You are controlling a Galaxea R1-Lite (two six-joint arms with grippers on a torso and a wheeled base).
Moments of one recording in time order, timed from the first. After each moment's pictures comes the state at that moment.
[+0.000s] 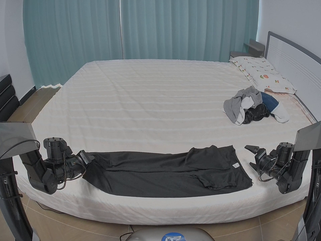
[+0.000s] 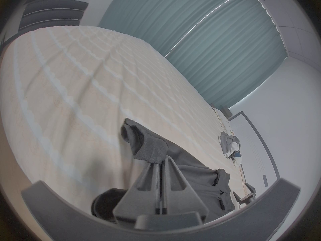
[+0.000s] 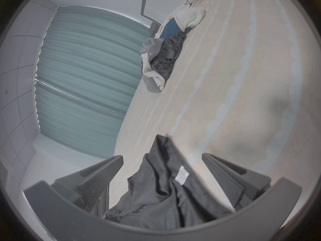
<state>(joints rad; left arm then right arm) -0.02 2.16 -0.51 -1.16 -0.25 -0.71 -0.08 2.38 -0.47 -1.55 0.32 1.02</state>
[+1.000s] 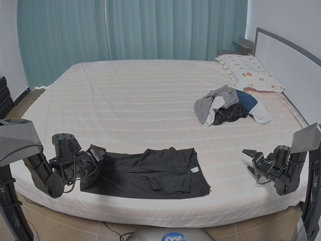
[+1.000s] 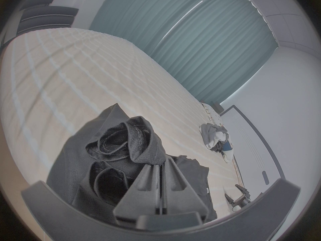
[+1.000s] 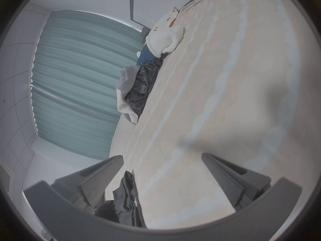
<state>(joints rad) -0.18 2.08 -0.51 -1.15 -0.10 -0.75 -0.07 2.43 -0.48 -1.55 0.32 1.01</state>
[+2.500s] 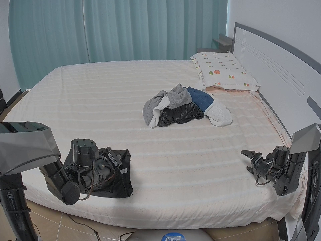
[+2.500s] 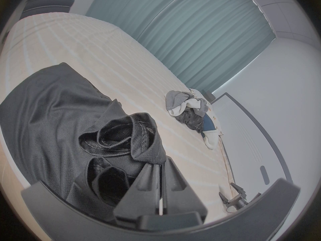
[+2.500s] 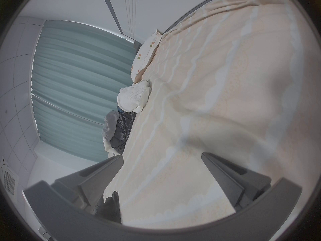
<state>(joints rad) -0.35 2.16 -0.56 -1.17 0.03 -0.86 -0.05 2.43 -0.48 -1.55 0.31 1.00</state>
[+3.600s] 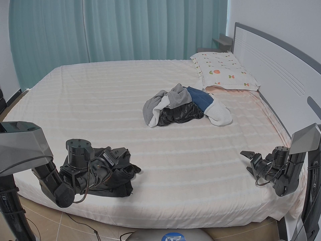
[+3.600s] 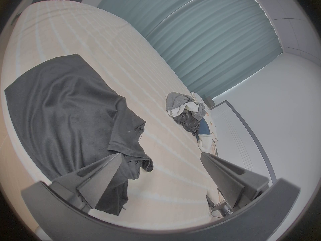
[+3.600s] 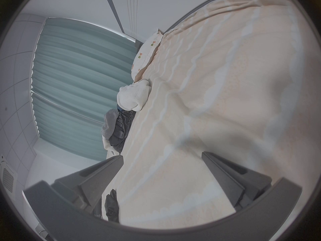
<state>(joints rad) -0.35 2.07 -0.48 -1.17 0.01 -0.98 -0.05 2.43 -0.48 -1.55 0.31 0.98</state>
